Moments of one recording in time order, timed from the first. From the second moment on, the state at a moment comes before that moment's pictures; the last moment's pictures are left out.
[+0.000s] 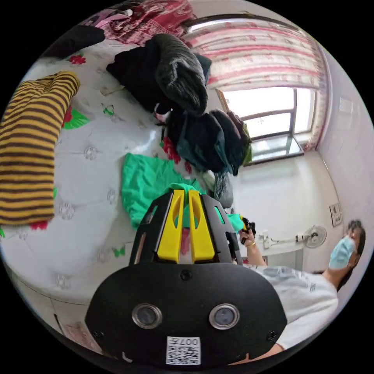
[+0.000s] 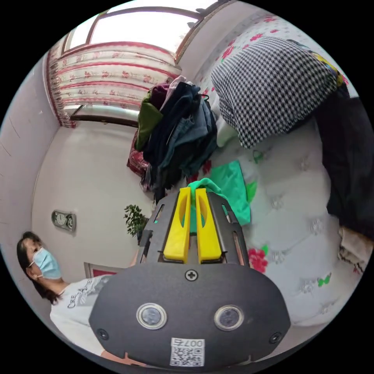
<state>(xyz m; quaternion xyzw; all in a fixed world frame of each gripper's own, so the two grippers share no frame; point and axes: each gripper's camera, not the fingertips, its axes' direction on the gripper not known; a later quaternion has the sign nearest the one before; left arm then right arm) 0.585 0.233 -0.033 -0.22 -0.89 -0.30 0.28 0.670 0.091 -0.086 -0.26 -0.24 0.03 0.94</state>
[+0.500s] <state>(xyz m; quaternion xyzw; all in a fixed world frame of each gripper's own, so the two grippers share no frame) 0.601 0.289 -0.136 -0.27 -0.93 -0.24 0.09 0.710 0.156 0.003 -0.26 -0.07 0.10 0.96</state>
